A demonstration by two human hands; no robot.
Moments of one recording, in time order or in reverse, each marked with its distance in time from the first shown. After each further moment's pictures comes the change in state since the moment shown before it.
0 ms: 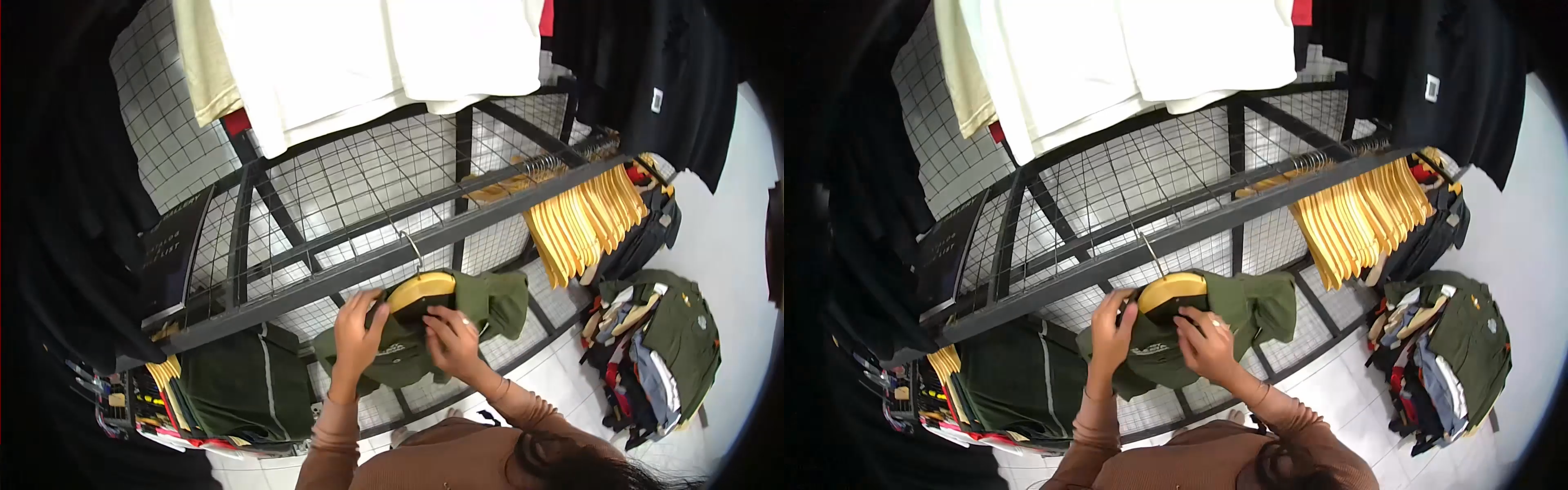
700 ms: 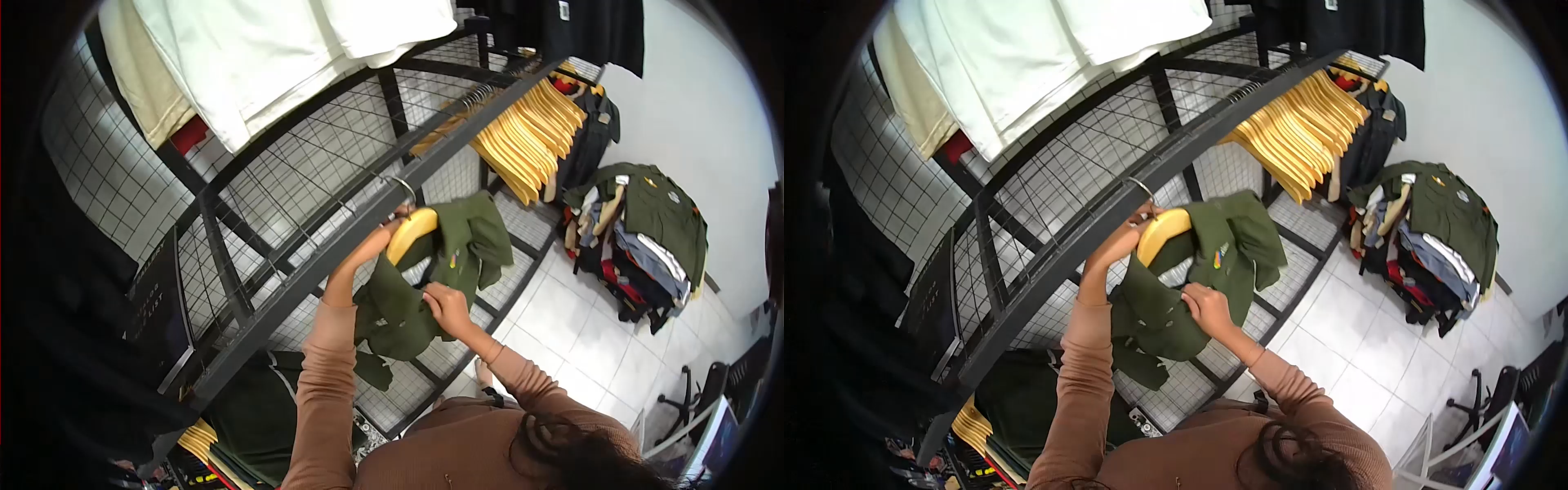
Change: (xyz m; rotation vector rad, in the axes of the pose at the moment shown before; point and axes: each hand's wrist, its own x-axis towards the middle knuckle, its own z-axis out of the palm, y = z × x) left_hand 0.099 -0.042 0.049 -0.620 -0.883 -0.001; right_hand -0.084 -0.030 0.077 -0.147 -0.095 0.638
